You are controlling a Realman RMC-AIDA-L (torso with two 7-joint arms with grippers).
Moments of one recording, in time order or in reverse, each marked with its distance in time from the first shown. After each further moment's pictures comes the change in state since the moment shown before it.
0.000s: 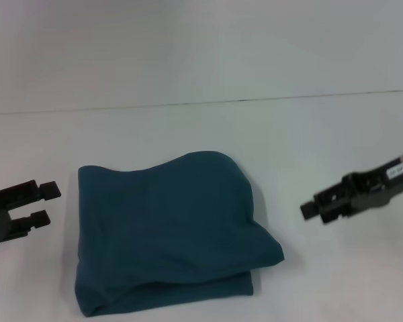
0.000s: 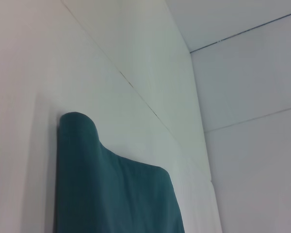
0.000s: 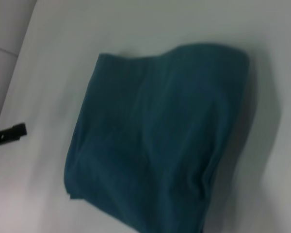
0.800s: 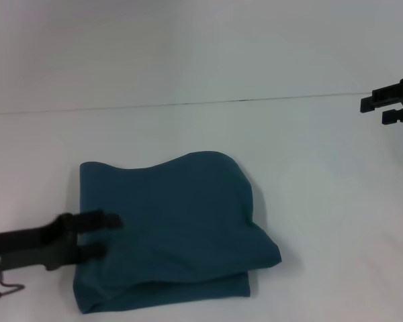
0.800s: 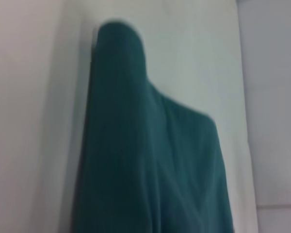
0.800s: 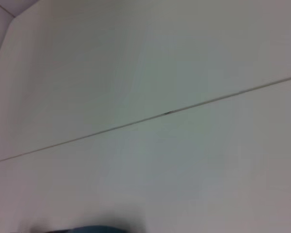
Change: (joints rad) left arm -0.072 -0.027 0.158 -0.198 0.060 -0.201 -0.022; right arm -0.023 -0.091 0.119 -0.072 -0.009 0.304 0.128
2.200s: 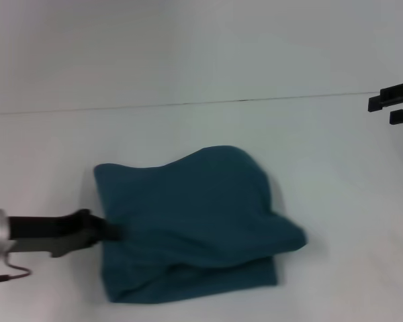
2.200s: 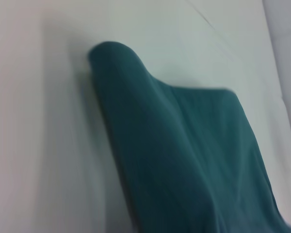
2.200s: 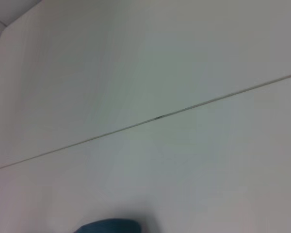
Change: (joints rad) left arm -0.032 0.003 0.233 0.116 0.002 -0.062 -0.068; right arm -0.013 -0.009 0.004 -0.006 0.001 0.000 0.019
